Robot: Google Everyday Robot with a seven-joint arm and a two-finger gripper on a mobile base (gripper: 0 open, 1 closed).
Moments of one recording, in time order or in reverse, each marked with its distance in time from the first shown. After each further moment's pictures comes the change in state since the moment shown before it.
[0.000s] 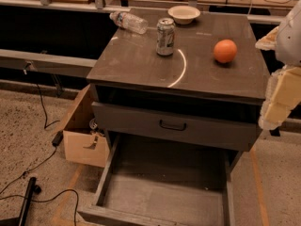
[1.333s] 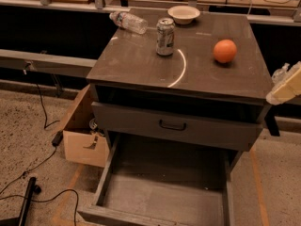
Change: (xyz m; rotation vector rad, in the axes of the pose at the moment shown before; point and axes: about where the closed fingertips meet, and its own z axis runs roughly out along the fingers) arm 0.073 -0.086 0.019 0.266 -0.188 0.332
